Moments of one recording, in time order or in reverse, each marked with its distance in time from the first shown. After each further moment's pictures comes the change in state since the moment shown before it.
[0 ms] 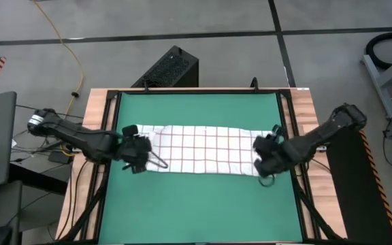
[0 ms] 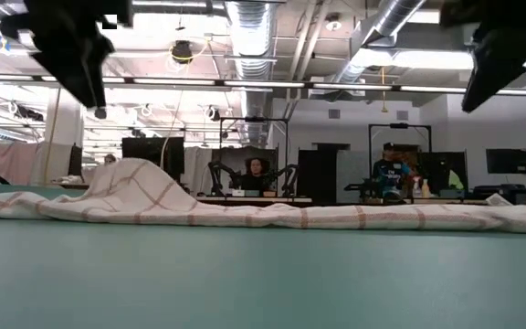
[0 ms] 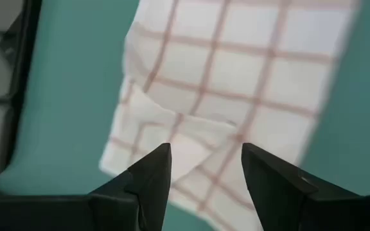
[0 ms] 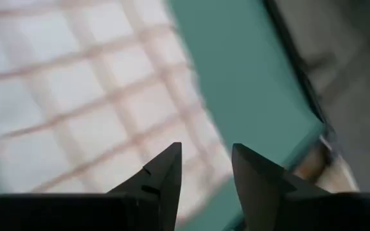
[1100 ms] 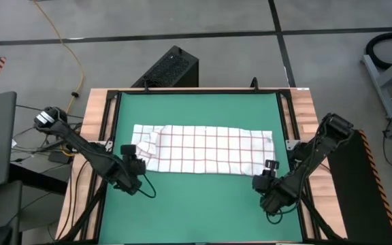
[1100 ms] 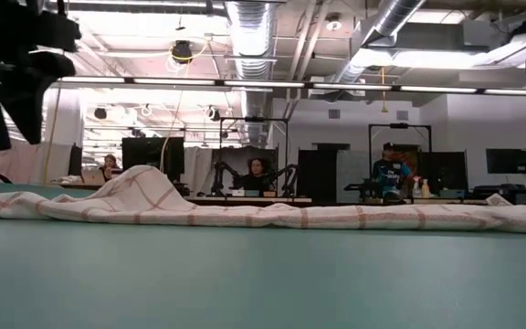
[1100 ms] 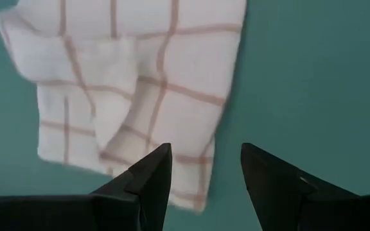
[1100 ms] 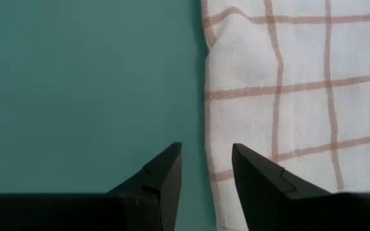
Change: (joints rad) left arm -0.286 0.108 -0.152 0.037 0.084 -0.148; right arm 0.340 0.311 -0.110 0.325 -0.262 0.108
